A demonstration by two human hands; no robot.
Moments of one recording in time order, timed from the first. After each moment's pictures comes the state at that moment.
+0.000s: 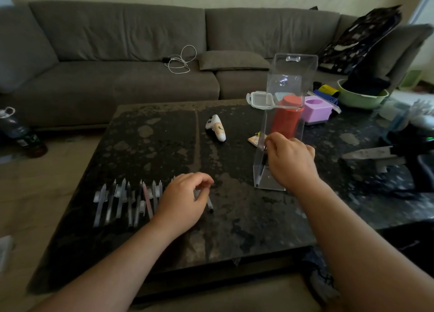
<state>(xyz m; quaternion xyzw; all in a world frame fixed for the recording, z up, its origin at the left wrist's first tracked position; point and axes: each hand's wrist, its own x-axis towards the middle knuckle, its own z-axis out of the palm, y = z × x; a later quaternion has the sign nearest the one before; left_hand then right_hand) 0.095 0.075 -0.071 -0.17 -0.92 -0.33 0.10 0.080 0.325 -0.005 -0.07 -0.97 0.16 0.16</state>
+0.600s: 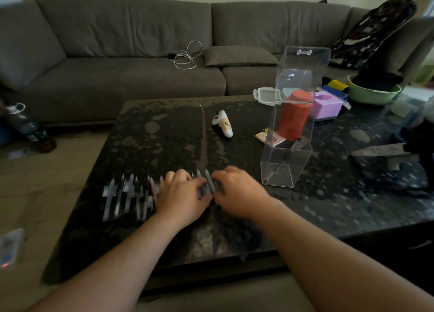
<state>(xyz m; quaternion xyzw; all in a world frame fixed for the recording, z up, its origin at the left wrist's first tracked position) 0.074 0.063 -0.096 -0.04 -0.99 -0.10 0.02 0.079 0.233 -0.067 0.14 -0.97 0.18 -0.04</state>
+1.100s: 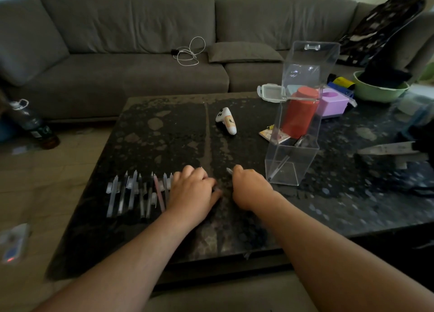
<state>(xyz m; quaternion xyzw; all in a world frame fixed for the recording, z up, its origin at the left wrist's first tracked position) 0.077 0.075 -0.096 -0.16 -0.98 -0.03 0.10 0.063 0.237 -0.076 0.00 -0.98 0.13 -0.12</state>
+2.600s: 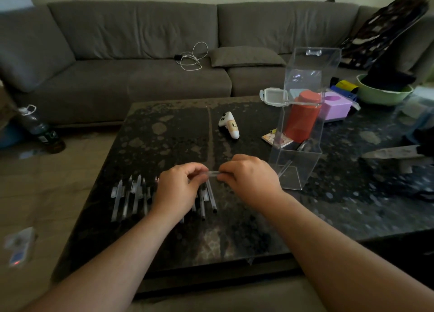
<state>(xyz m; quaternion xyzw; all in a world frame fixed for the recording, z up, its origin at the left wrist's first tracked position) 0.075 0.048 -0.068 -0.05 -0.91 -0.39 0.13 0.072 0.240 -0.050 0.20 -0.95 0.16 0.16</state>
